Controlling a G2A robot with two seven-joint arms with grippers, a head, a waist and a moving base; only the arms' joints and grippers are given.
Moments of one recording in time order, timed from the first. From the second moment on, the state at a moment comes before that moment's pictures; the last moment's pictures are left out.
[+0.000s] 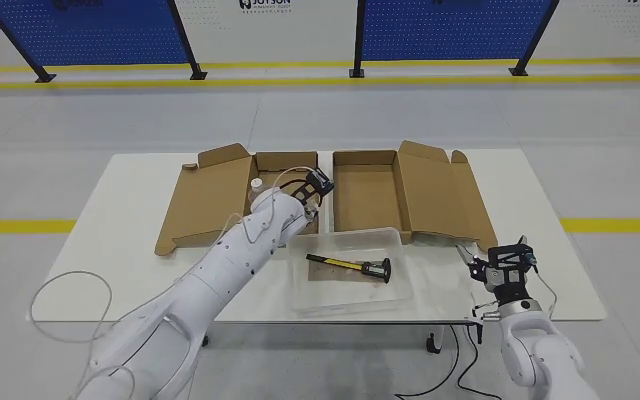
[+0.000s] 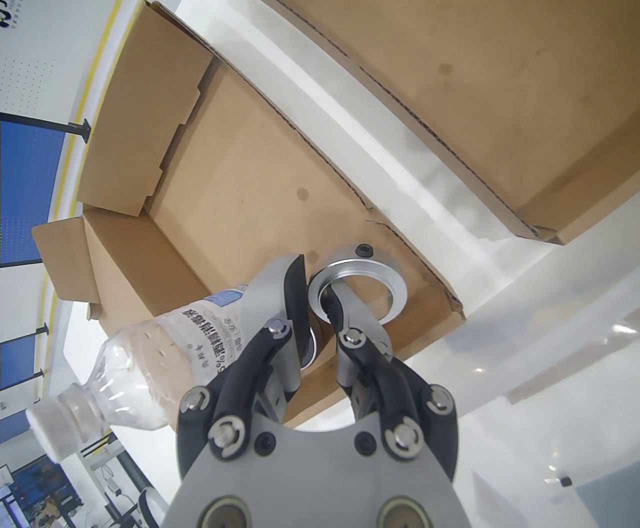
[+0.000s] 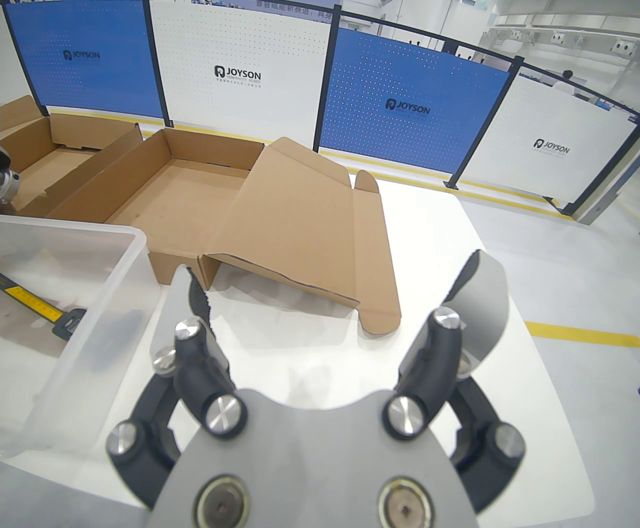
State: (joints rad) left arm 0.54 -1.42 -0.62 -0.88 1.23 -0.15 -0.86; right arm -1.73 -1.15 1.60 -1.80 -1.33 0.00 0.00
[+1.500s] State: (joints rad) left arm 0.89 -1.31 -1.06 -1.63 1.39 -0.15 -0.92; right arm -1.73 -1.15 1.60 -1.80 -1.33 0.00 0.00
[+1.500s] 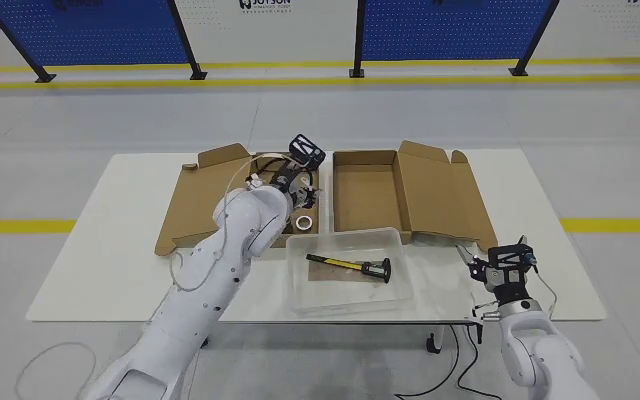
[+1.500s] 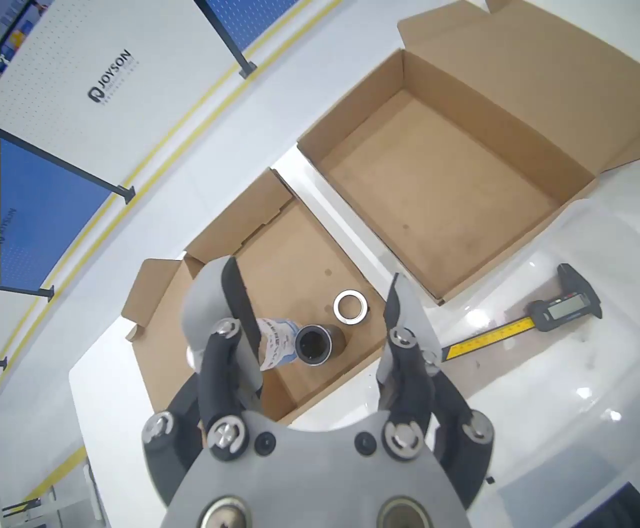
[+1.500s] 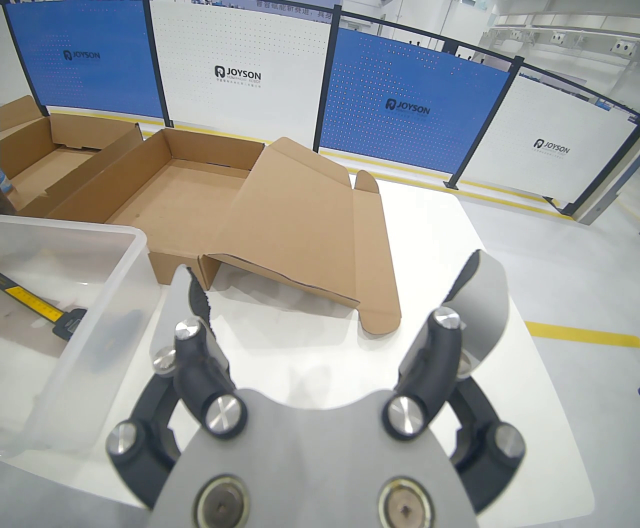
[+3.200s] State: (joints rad) left arm 1.63 -1.26 -1.50 -2.22 1.50 0.18 -0.61; right arm -1.66 -1.16 1.53 -1.86 -1.33 -0.09 0.04
